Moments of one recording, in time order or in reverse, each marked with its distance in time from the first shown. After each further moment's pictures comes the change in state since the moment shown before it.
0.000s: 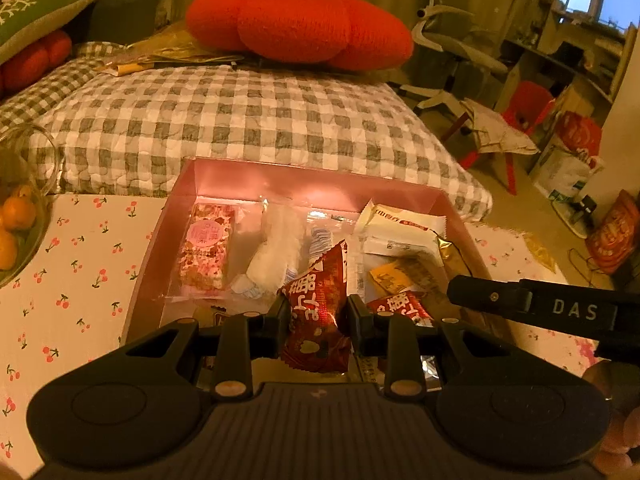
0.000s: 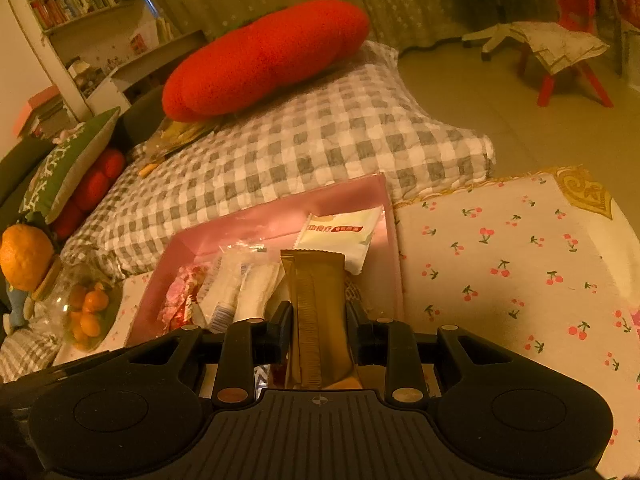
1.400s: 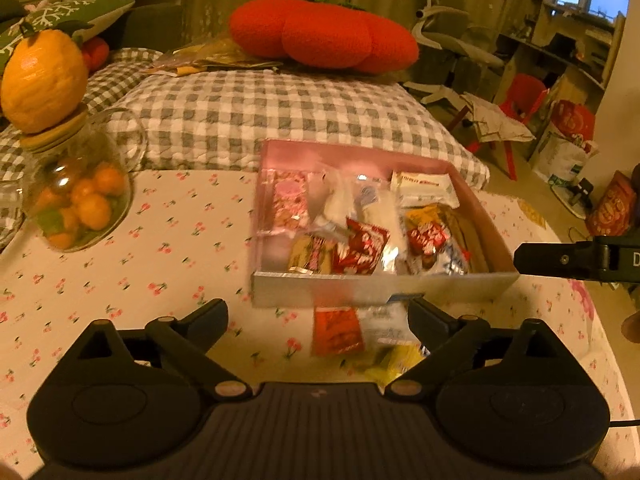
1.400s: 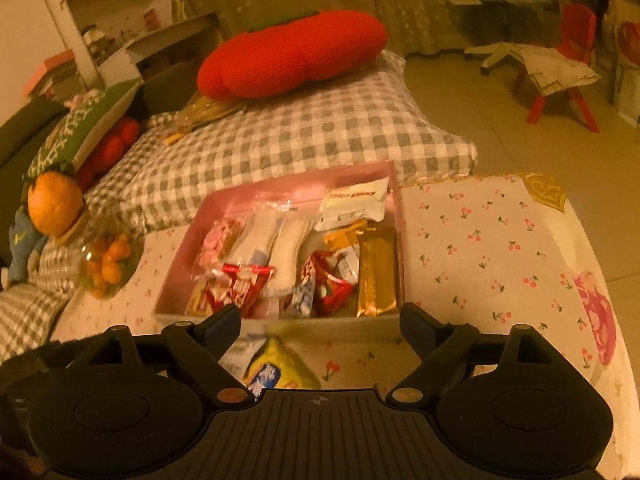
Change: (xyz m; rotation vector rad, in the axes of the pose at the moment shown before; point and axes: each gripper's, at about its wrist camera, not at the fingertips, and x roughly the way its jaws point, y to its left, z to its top) left arm -0.089 0.045 -0.043 0.042 0.005 0.028; right arm -0.077 0.047 -0.038 -0.111 0.024 -0.077
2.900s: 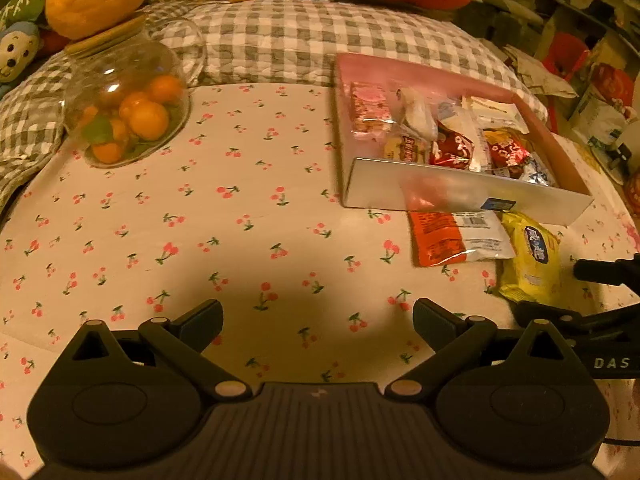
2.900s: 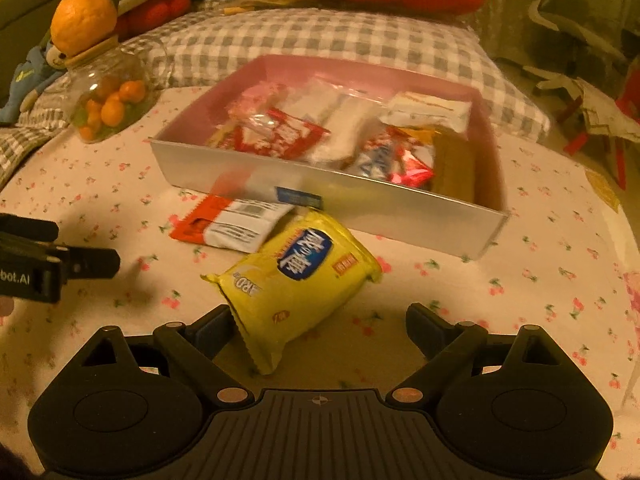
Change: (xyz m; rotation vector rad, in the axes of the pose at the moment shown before) left arm 0.018 0.039 -0.039 -0.021 0.151 0.097; right arm 0.057 0.034 -0.077 -0.327 0.126 -0.071
